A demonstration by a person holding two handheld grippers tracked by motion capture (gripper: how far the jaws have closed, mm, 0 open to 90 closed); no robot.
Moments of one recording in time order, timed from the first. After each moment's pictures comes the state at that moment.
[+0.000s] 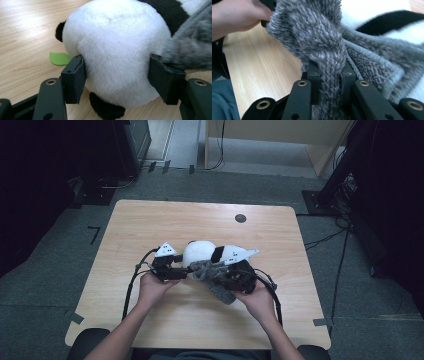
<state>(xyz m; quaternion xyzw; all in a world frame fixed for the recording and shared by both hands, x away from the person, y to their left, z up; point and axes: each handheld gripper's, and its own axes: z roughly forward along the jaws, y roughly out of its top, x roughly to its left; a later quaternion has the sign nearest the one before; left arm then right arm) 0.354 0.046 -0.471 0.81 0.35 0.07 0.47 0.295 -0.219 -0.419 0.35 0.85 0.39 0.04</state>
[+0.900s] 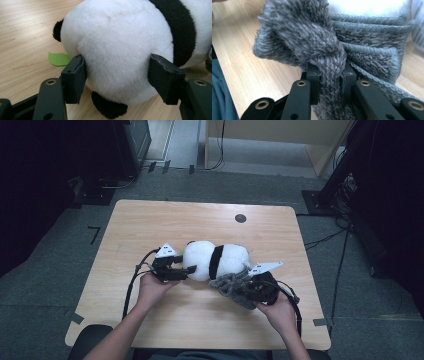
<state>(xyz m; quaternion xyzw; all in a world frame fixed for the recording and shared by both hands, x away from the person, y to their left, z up) 0.352 0.046 -0.472 0.81 0.35 0.07 0.46 0.271 -0.279 -0.443 0.39 0.85 0.36 0.04</state>
